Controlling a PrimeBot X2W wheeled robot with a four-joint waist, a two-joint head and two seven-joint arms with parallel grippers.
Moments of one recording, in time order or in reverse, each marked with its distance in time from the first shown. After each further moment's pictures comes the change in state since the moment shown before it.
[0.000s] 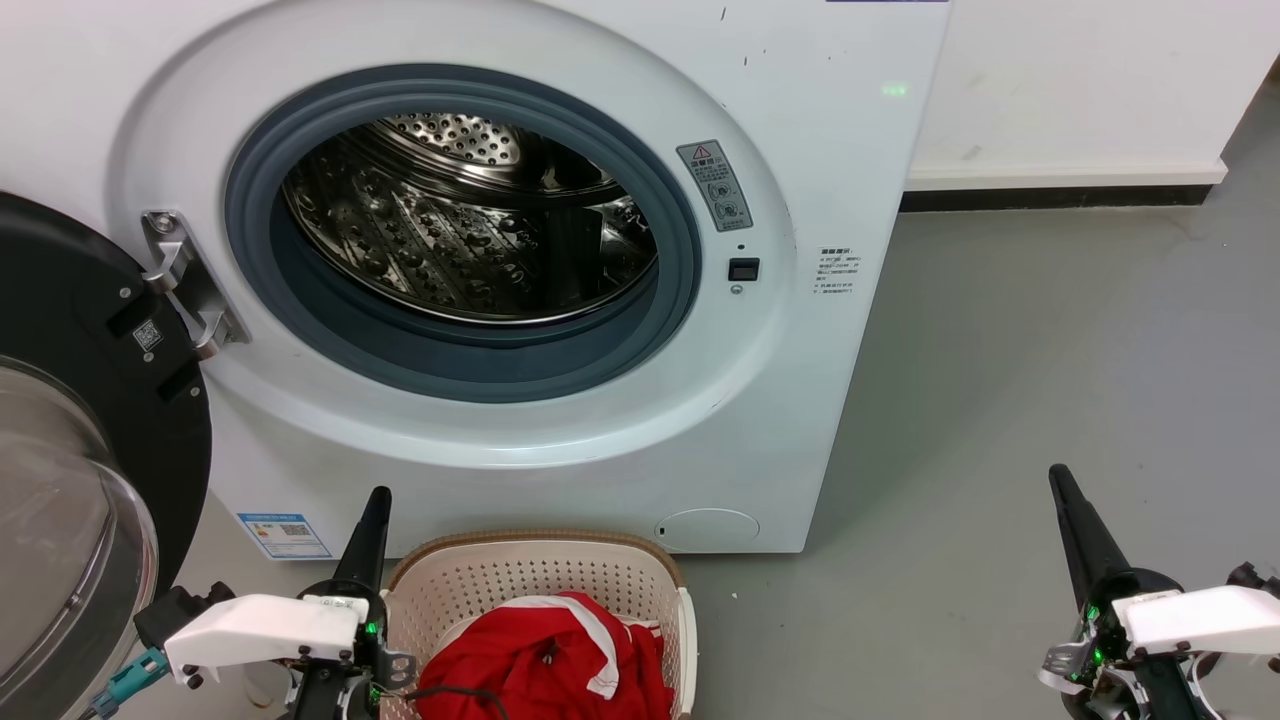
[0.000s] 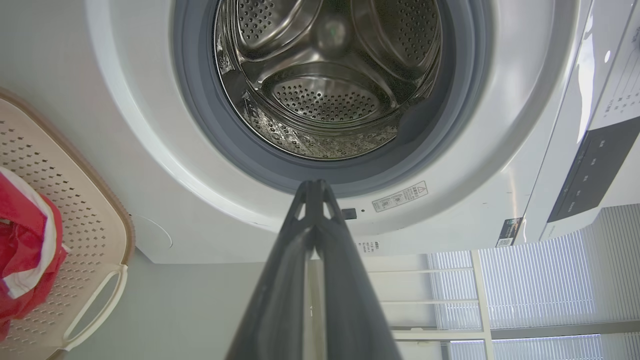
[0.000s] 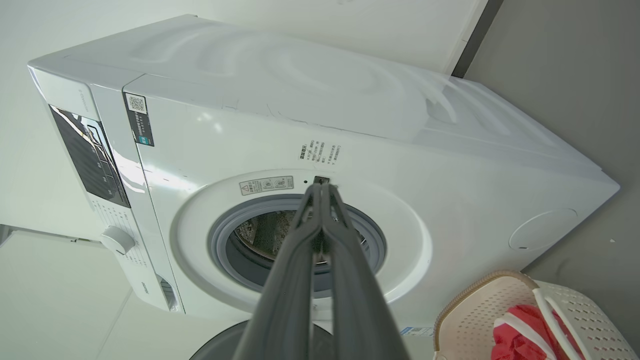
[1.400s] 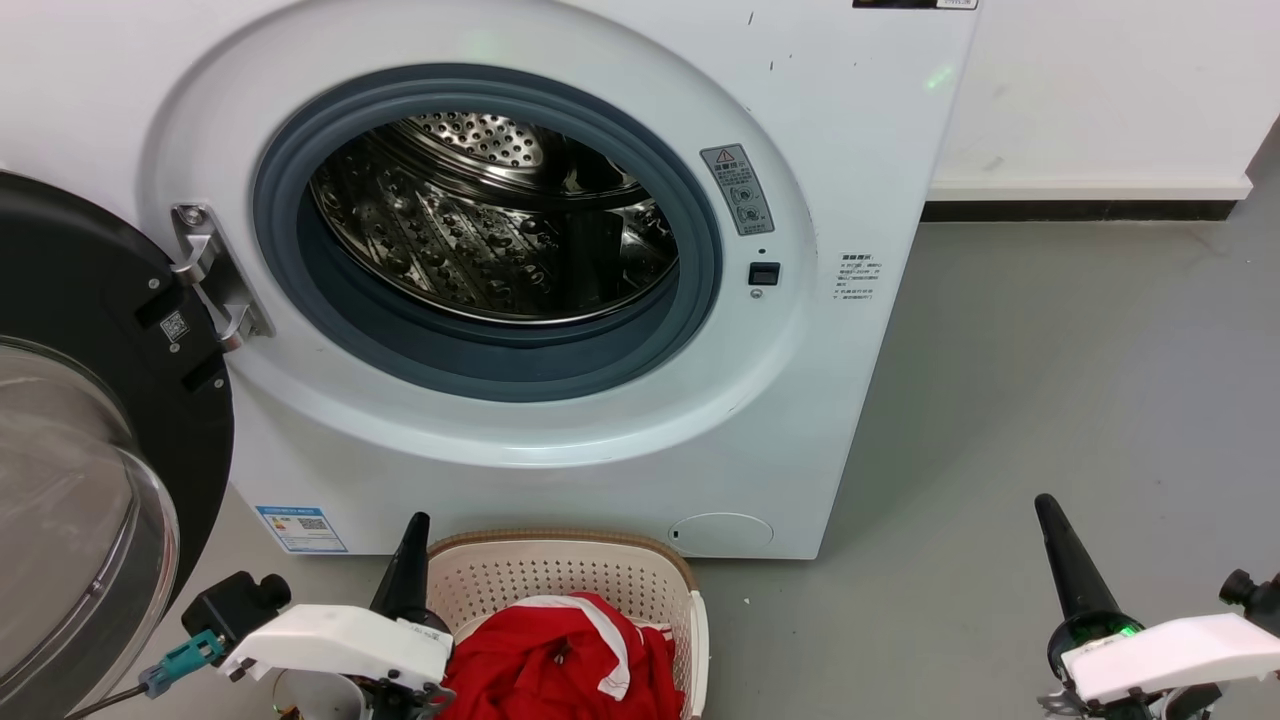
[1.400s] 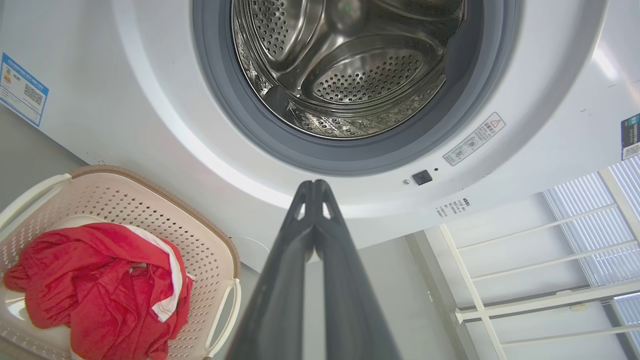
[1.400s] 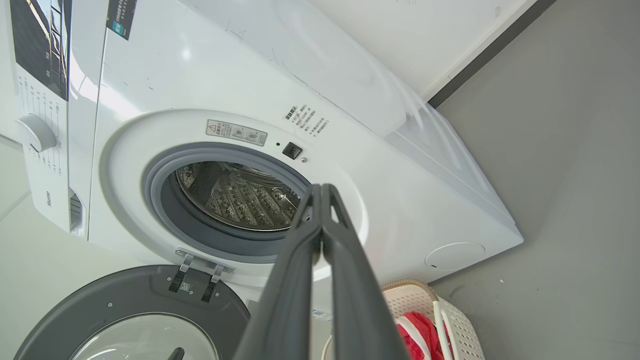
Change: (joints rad) left arm 0.037 0.019 -0.124 -0.032 0.403 0.093 -0.082; right arm 0.089 0.001 0.028 -0.111 -0.410 0.000 -0.026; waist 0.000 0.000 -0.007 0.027
